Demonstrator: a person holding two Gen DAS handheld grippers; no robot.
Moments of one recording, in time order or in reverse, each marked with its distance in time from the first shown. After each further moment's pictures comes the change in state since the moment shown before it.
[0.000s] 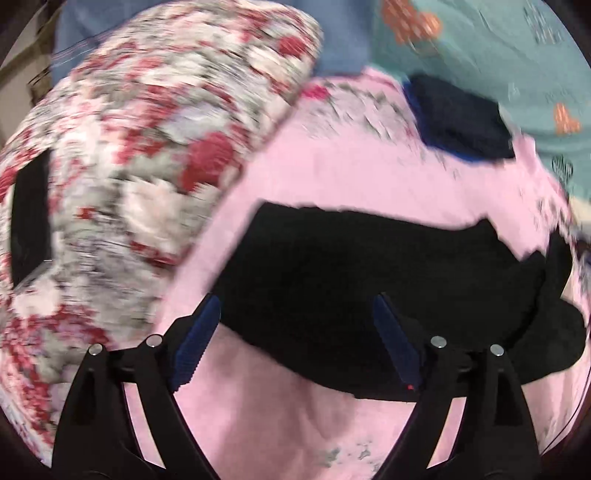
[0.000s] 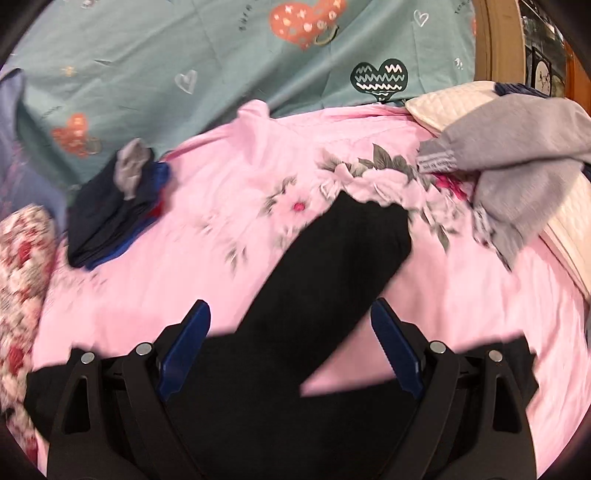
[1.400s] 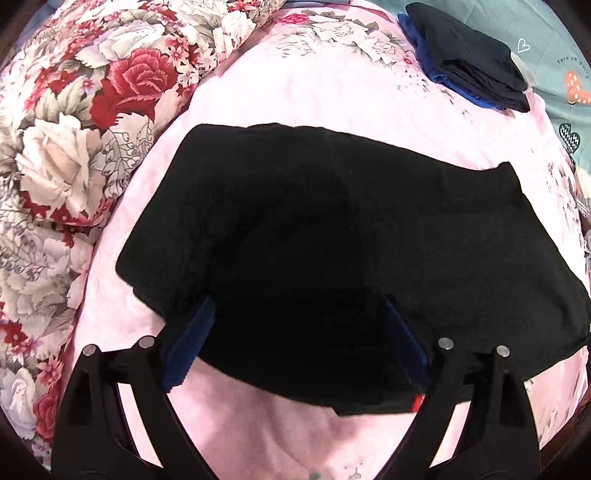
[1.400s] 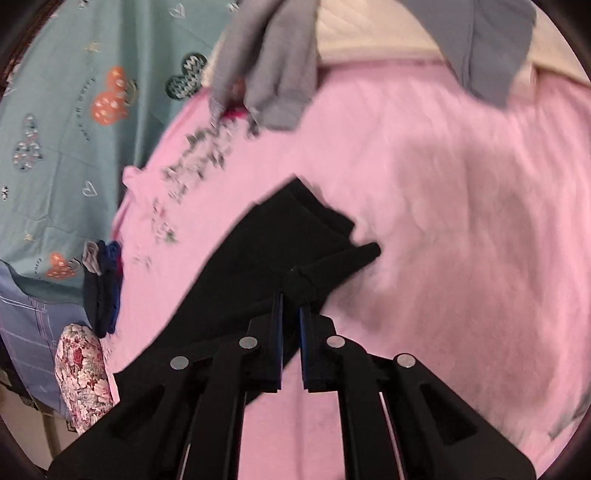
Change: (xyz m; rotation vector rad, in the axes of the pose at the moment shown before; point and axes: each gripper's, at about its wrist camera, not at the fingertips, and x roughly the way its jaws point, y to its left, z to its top) left arm 0.064 -0.021 -0.012 -0.002 0.179 -0.047; right arm -0.079 -0.245 -0.156 0.640 0.084 0.176
